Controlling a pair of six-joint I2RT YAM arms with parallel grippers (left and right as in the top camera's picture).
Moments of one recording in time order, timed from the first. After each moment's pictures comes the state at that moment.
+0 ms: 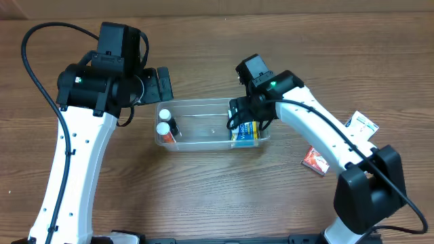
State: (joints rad) left arm -0.19 1.52 1.73 -1.29 -0.06 -0.36; right arm 0.51 1.82 1.50 -0.99 0.04 0.36
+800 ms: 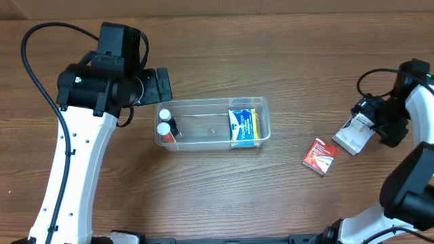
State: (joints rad) left arm -0.19 1.52 1.73 -1.30 -0.07 -0.36; right arm -0.40 1.82 1.40 -1.12 -0.02 0.41
